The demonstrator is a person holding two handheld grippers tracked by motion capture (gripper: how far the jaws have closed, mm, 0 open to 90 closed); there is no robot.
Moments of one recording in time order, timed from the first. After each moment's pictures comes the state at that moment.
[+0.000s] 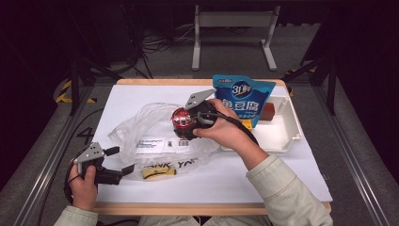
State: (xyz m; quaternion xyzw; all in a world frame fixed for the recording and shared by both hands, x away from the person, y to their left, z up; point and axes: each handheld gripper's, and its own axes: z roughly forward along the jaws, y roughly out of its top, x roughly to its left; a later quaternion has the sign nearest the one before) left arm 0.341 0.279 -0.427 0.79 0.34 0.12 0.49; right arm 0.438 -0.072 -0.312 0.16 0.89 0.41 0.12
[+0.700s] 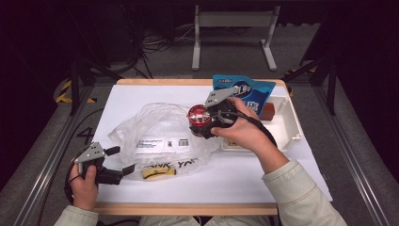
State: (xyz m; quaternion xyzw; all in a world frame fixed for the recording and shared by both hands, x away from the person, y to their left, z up) left arm 0.341 0.277 -0.426 0.79 0.34 0.12 0.49; right arm 0.426 -0.119 -0.295 0.18 0.88 0.42 0.14
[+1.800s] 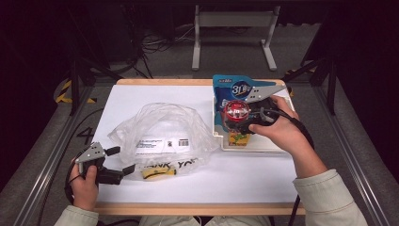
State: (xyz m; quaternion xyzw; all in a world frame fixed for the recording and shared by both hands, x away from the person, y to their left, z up) left arm 0.341 0.277 -0.427 0.79 0.34 0.12 0.49; right arm 0.415 -0.213 -0.279 0.24 0.86 0.41 0.17
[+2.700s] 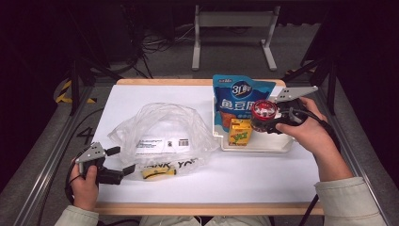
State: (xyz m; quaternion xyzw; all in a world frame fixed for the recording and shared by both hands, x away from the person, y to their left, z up) left arm 0.341 0.276 -0.427 0.79 0.34 0.12 0.49; right arm 0.414 -0.282 -0.284 0.30 0.85 0.39 0.19
